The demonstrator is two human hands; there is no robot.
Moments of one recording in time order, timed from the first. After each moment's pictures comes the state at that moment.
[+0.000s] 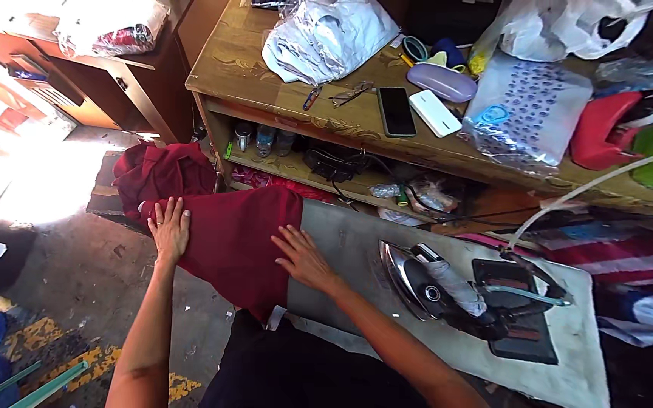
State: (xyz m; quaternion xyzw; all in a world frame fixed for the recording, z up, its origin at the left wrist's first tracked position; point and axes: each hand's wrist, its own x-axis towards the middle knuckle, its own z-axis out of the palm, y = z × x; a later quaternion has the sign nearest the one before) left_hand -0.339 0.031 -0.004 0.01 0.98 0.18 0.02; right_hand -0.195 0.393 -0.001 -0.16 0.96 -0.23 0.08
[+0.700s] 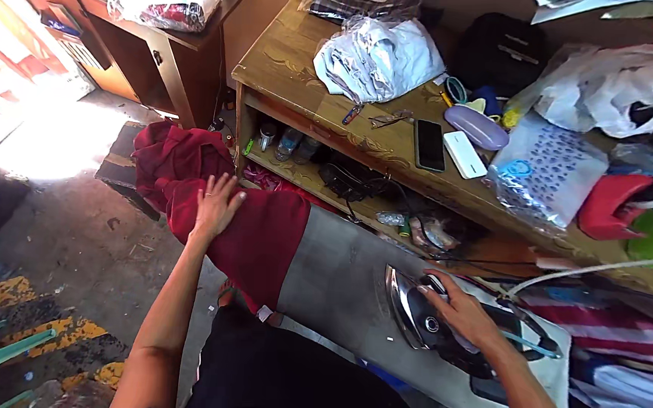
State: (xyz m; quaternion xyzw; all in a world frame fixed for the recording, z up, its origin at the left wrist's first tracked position) left_hand -0.347 0.088 0.042 0.10 0.96 0.26 0.06; right_hand -0.104 0.626 0.110 0.14 0.95 -0.21 0.17
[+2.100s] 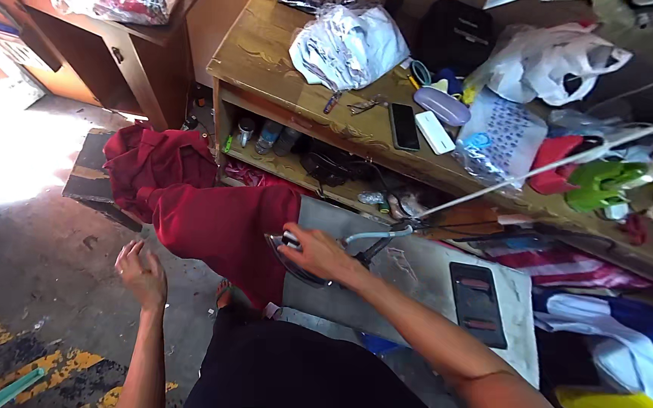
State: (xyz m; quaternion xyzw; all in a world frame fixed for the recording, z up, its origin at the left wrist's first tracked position) left_hand -0.238 -0.044 -0.019 -0.08 0.92 0.31 -0.21; right_hand -0.233 0.348 0.121 -0.07 0.95 -0.18 0.25
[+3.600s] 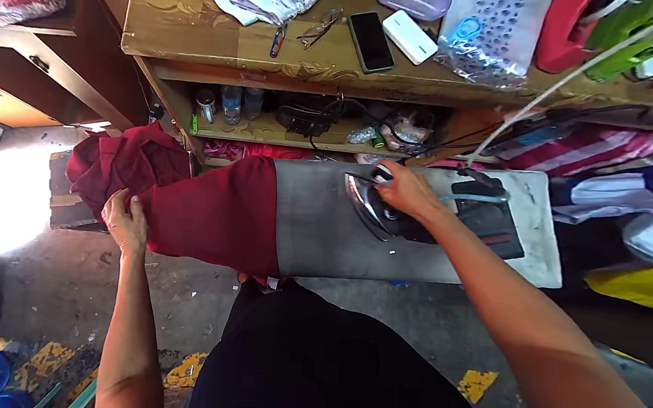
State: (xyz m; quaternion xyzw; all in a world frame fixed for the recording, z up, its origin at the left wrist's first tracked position) left_hand -0.377 -0.017 0.015 0.03 0.95 0.31 -0.07; right_hand -0.168 0.556 0.105 0.21 0.96 -0.16 0.10
